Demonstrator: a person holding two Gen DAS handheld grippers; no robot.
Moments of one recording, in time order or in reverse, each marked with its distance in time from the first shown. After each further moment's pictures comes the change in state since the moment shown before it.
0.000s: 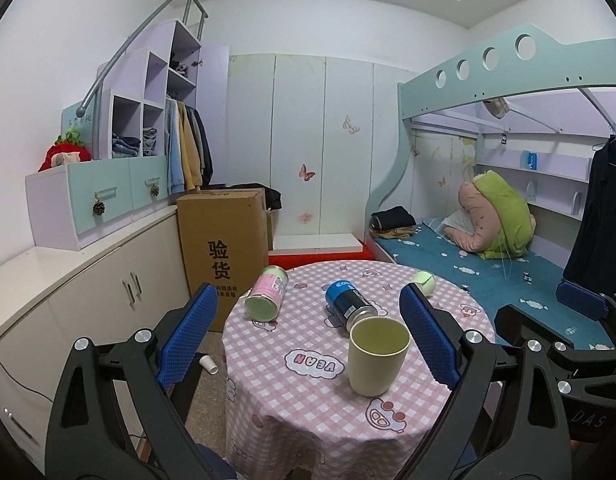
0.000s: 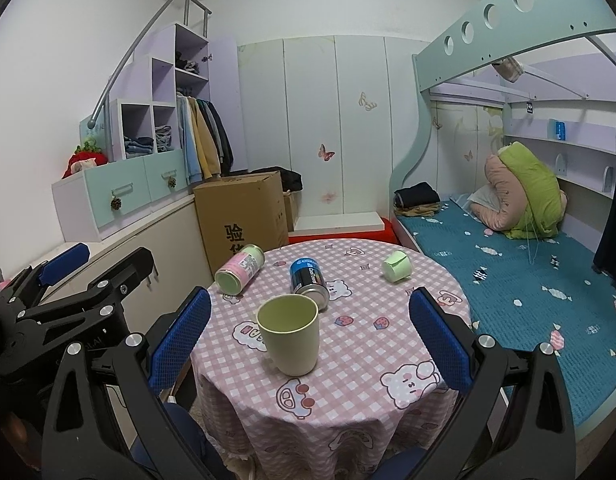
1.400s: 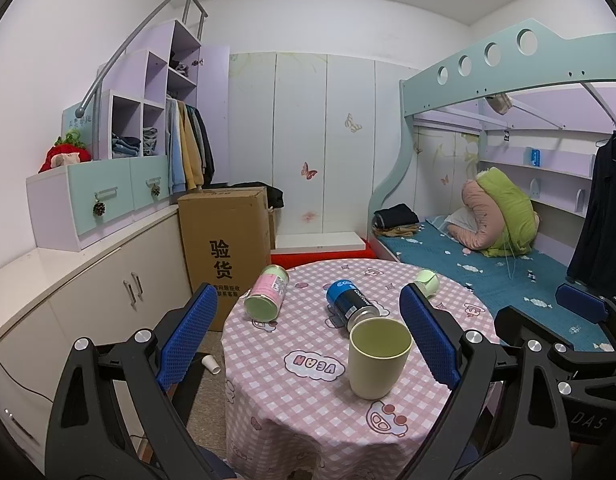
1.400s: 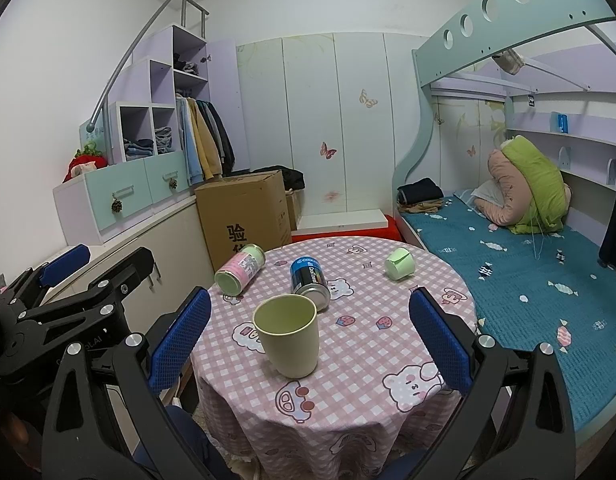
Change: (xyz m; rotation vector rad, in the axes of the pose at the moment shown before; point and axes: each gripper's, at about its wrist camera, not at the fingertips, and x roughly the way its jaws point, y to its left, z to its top) left arm 0.005 -0.001 0.000 0.000 0.004 0.010; right arm 0.001 0.000 0.003 0.010 0.003 0.009
